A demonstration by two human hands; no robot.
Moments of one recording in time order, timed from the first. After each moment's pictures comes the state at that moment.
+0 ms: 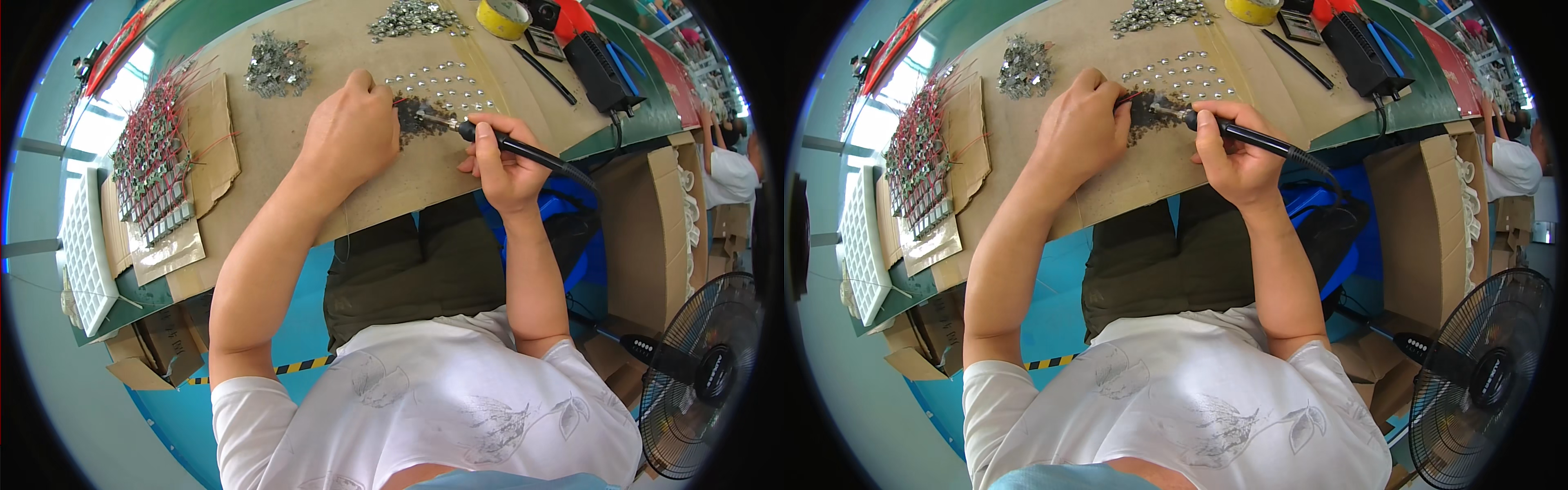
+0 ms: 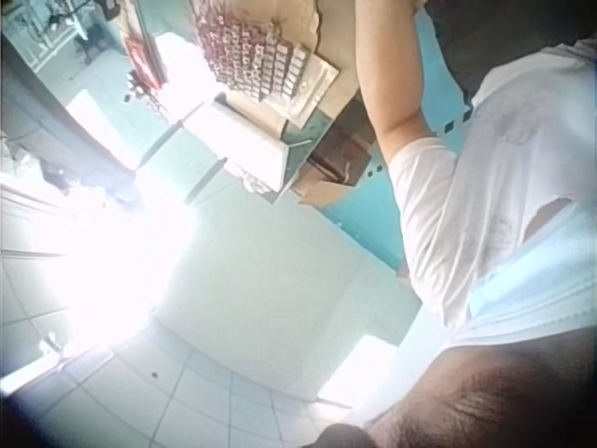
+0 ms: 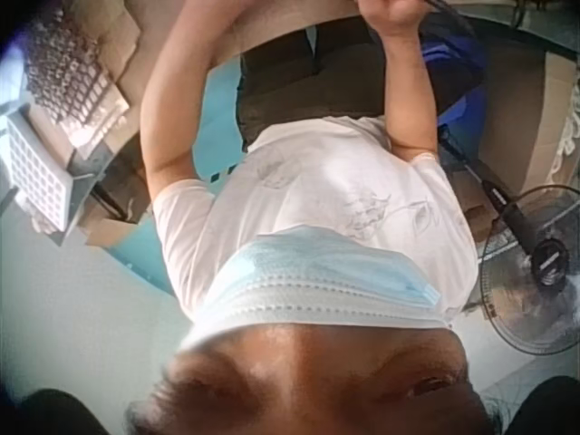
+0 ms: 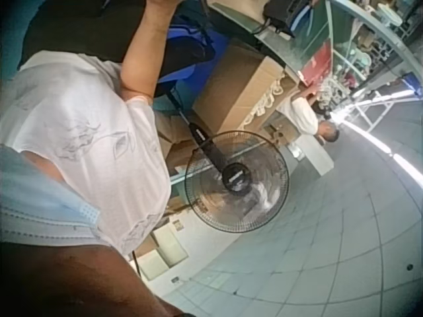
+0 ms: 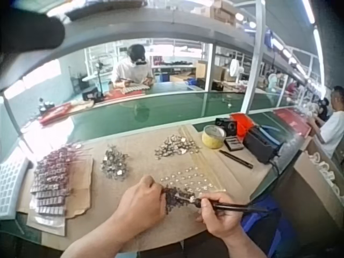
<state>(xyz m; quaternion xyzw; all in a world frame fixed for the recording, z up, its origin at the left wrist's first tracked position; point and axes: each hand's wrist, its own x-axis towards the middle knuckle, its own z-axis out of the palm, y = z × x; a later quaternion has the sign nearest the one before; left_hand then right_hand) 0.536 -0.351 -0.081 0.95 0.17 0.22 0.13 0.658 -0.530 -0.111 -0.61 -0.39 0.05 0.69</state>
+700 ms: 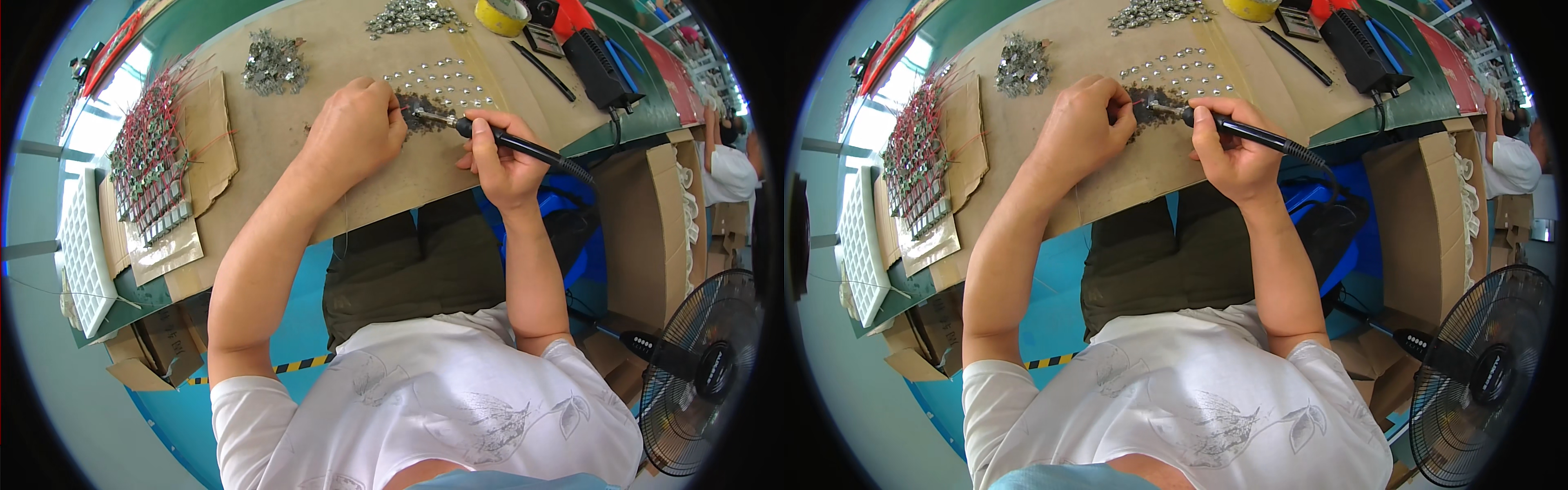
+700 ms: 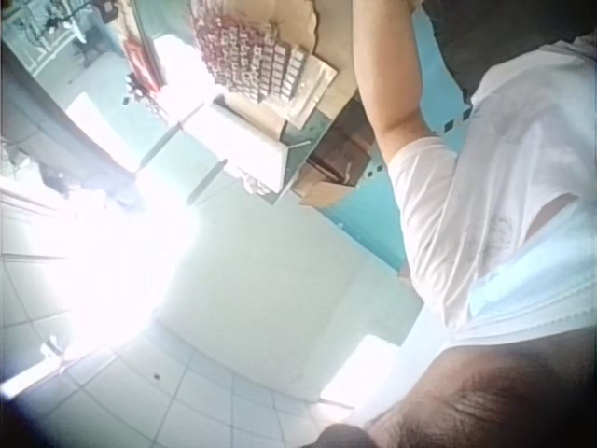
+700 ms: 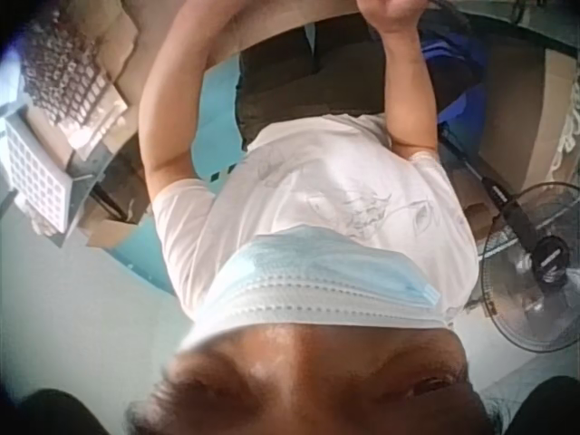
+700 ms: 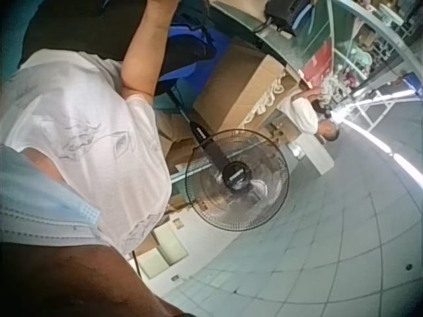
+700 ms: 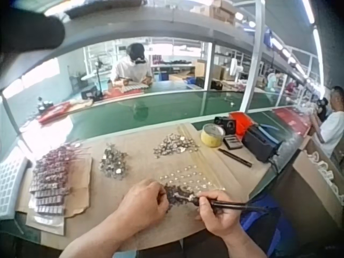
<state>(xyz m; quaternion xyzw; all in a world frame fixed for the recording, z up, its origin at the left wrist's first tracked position) 0.537 -0.349 -0.086 0.92 0.18 0.23 0.26 0.658 -0.529 -0.111 -0.62 -0.39 0.05 0.67</state>
